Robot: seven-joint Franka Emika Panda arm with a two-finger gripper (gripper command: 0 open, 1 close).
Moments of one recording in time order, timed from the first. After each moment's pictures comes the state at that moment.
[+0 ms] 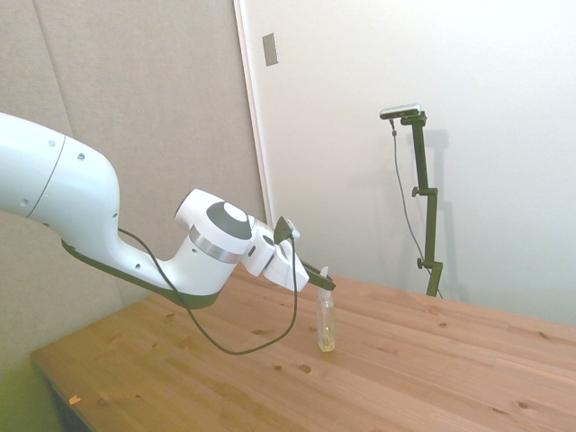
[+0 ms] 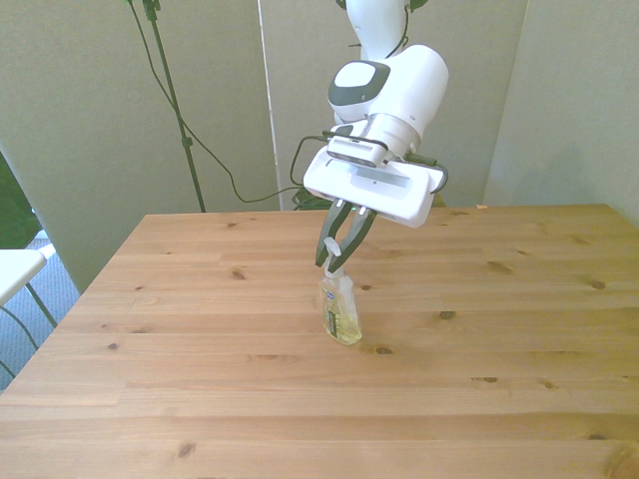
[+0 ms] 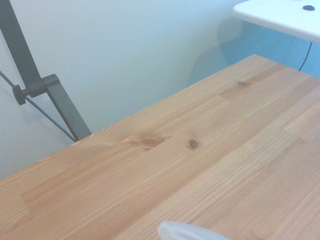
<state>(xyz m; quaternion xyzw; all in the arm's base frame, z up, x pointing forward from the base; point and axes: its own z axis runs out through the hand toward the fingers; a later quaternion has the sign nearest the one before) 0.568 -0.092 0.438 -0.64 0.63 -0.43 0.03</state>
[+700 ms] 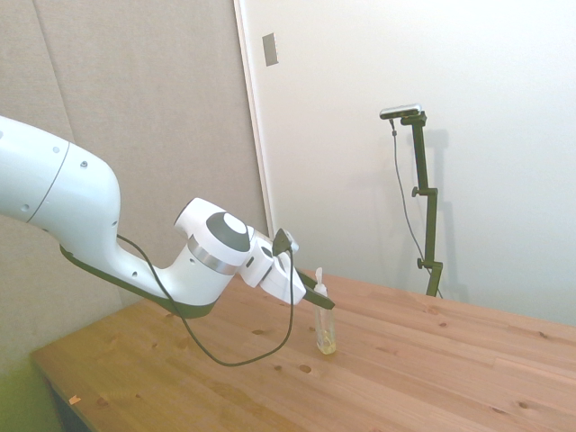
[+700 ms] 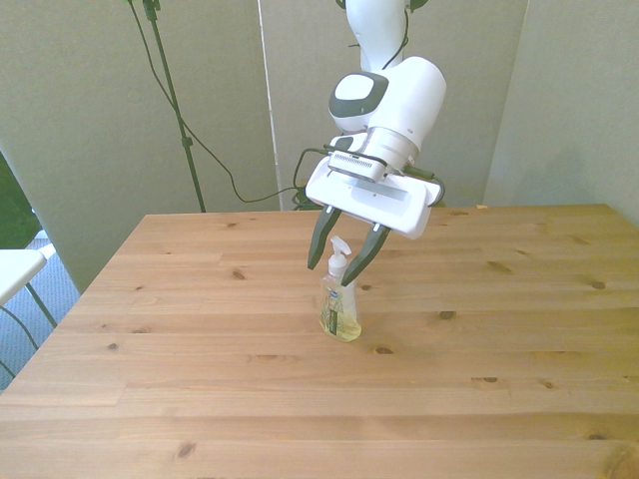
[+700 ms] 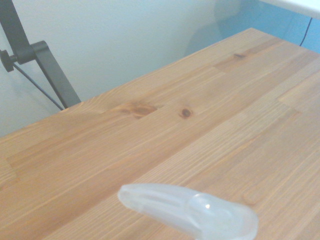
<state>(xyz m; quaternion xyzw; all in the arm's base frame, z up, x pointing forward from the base) 0.560 -0.090 0.416 -0.66 0.64 -0.40 0.02</state>
